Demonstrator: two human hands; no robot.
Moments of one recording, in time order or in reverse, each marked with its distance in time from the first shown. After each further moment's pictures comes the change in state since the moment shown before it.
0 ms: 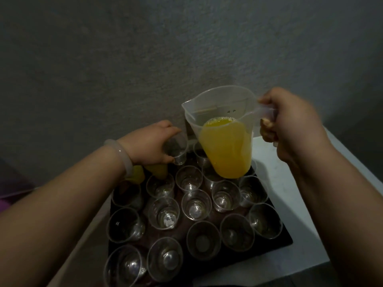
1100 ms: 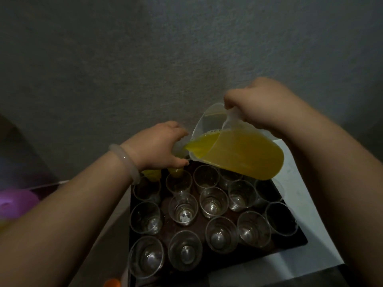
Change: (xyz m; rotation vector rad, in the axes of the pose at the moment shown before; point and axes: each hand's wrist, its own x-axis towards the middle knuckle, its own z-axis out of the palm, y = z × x) left_hand -0.051 0.010 -0.026 -0.001 0.082 -0.052; right_hand -0.018 -0.044 0.060 -0.903 -0.215 -0.267
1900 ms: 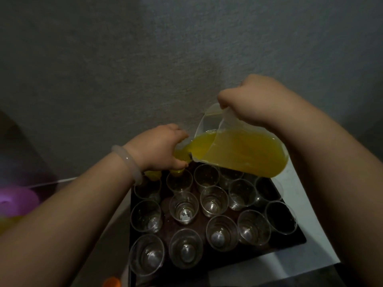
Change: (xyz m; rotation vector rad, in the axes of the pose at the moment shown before) left_hand -0.002 -0.002 0.006 0.045 -0.027 -0.005; right_hand 0.000 -0.010 0.003 -0.071 -0.009 -0.030
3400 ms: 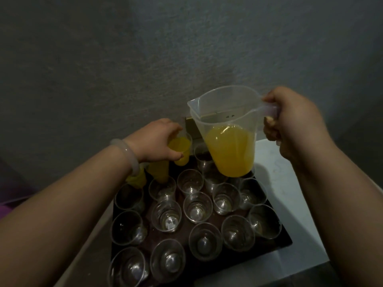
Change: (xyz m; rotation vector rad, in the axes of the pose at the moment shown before) left_hand 0.051 0.012 0.002 -0.133 0.019 -0.013; right_hand -0.015 0.082 -0.011 0.954 0.267 0.315
